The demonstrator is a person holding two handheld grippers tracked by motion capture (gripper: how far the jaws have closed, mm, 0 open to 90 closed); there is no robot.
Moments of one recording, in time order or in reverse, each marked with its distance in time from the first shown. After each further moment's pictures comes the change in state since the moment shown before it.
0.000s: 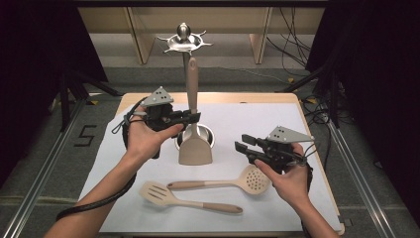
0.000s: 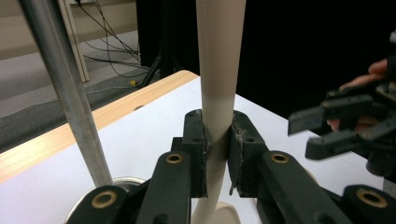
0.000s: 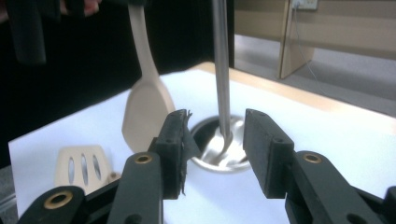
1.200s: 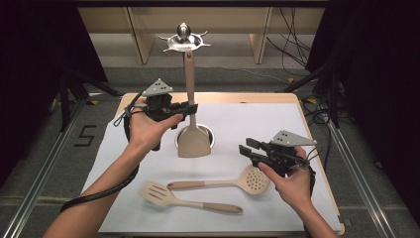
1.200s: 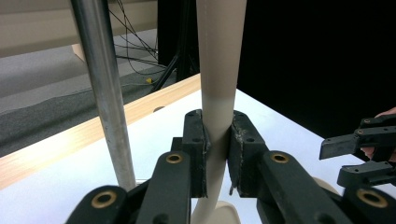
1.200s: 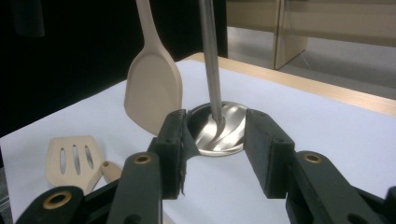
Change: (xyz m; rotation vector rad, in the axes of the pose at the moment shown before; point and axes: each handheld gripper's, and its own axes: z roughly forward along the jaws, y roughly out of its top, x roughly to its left) left arm 0.015 0.008 0.008 0.023 0.077 -0.072; right arm -0.008 -0.013 -0.003 0.002 -0.016 0.020
